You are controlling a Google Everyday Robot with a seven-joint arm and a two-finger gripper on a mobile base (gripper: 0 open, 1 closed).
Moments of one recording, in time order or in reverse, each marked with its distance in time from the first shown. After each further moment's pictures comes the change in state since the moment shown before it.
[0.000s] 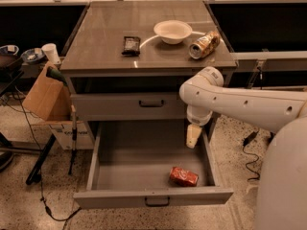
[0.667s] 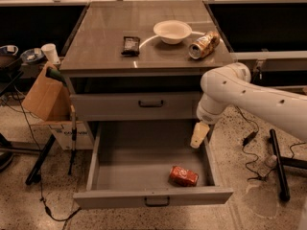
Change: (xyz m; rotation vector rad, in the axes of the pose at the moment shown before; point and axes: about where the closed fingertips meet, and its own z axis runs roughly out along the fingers) arm 0.012 0.014 -0.035 -0.128 -0.182 -0.024
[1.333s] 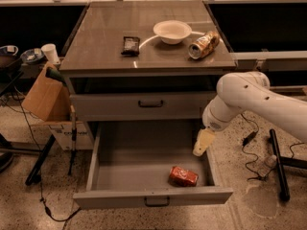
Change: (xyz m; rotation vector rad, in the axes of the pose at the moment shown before) arm 0.007 0.035 -0.016 -0.077 -0.145 -0.048
